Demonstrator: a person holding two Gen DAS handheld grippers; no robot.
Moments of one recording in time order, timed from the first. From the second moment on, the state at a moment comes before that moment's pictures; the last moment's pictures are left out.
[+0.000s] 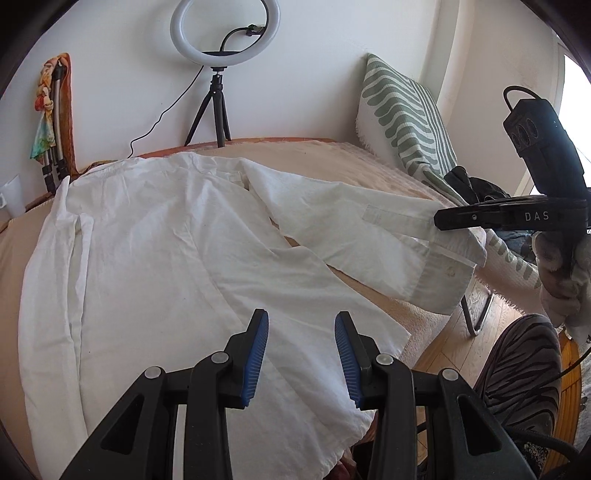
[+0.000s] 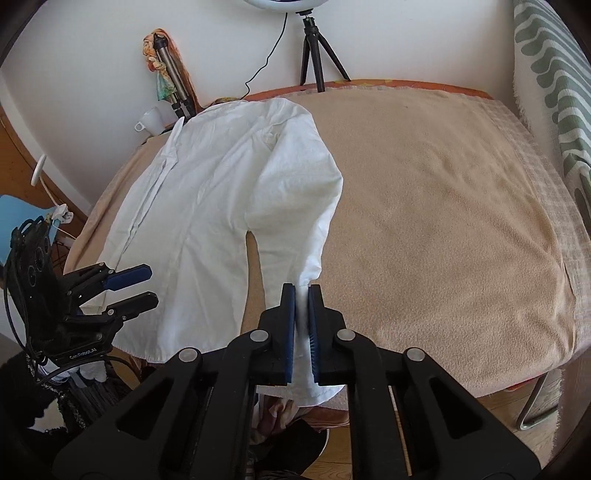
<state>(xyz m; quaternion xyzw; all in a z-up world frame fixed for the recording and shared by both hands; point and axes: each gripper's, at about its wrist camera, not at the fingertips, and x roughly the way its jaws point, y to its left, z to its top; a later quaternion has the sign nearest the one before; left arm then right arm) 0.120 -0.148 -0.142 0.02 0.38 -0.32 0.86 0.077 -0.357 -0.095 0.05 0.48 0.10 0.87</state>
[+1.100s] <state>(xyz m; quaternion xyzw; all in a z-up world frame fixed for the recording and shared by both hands) 0.111 -0.098 -0.156 -0.03 0.41 -0.28 0.86 0.106 -0.320 -0.161 0.23 0.51 0.24 0.79</state>
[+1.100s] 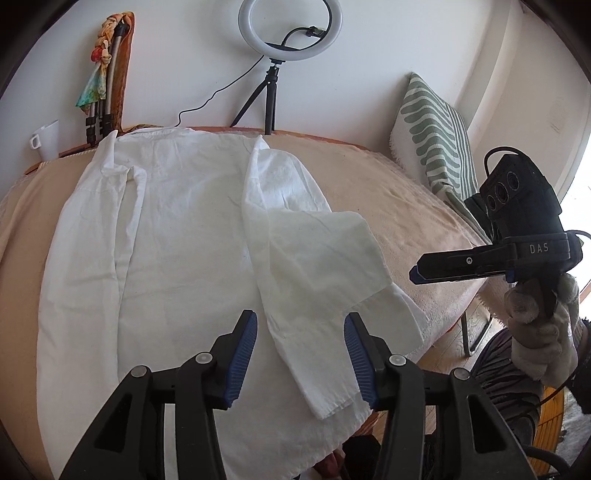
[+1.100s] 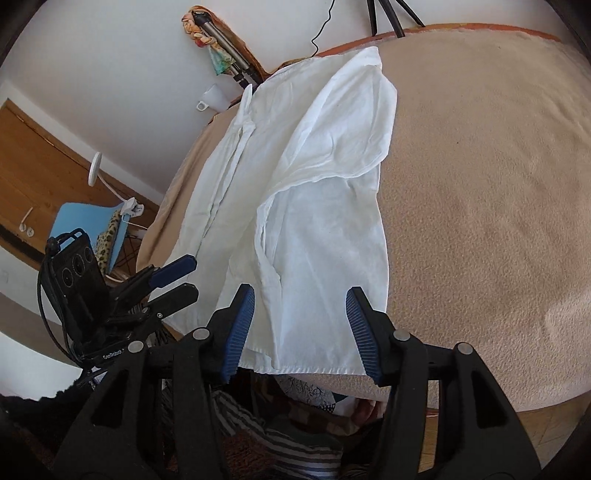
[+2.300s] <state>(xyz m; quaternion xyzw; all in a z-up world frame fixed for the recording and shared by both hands) 0.090 -0.139 -0.132 0.00 0.38 -0.33 0.86 0.096 -0.345 -0.190 0.23 0.59 0.19 0.75</state>
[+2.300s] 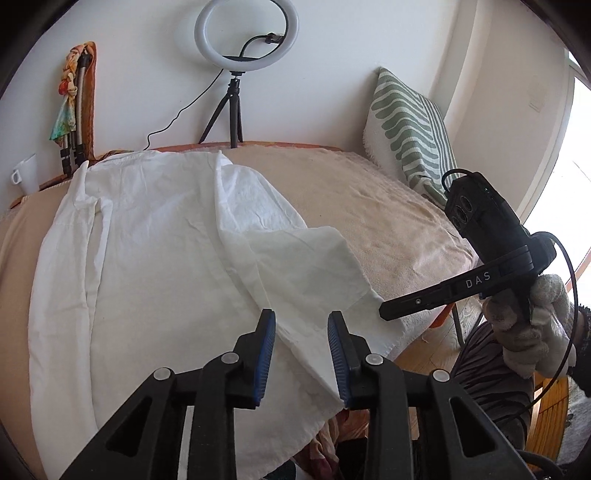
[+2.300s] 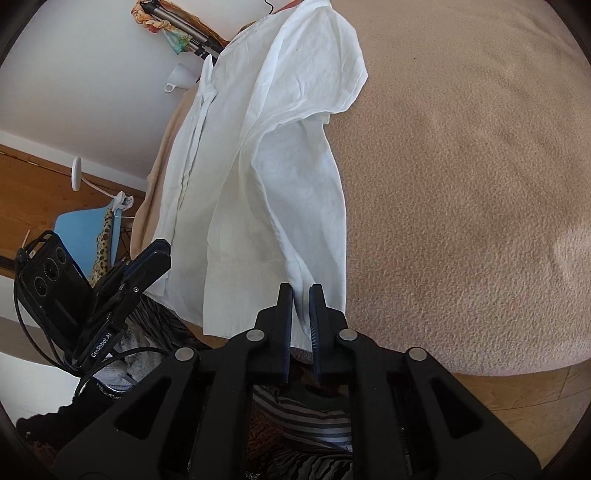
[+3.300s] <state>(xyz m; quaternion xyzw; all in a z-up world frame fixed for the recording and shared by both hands) 0.098 -0.268 -0.184 0.15 0.42 -0.38 0.81 0.071 -0.454 -0.145 0.32 0.47 0.14 0.81</state>
